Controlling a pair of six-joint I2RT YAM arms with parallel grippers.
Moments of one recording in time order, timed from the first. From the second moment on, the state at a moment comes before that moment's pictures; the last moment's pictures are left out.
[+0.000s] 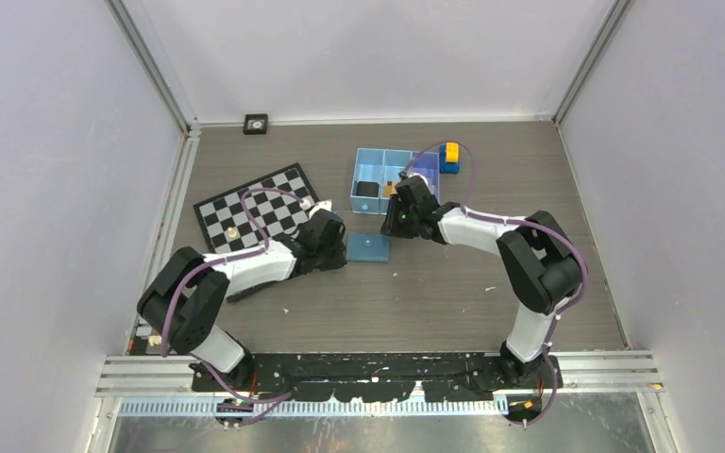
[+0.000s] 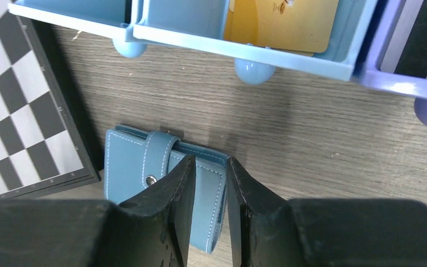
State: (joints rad) left arm -0.68 1.52 0.76 -0.14 -0.14 -0.73; right arm 0.58 1.77 1.03 -0.05 -0.02 0.64
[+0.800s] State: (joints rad) left arm -0.67 1.67 0.88 -0.15 -0.12 -0.68; right arm 0.63 1.77 1.05 -0.21 0.00 0.63
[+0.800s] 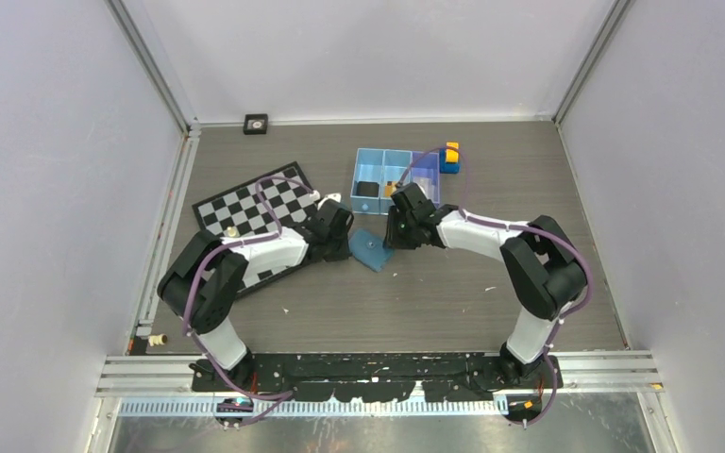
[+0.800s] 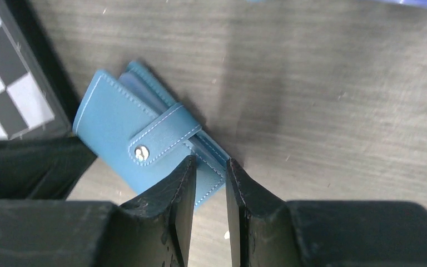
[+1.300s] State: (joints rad) left arm -0.66 1.66 0.91 -0.18 -0.14 -0.63; right arm 0.70 1.68 1.05 -0.24 0.04 0.60
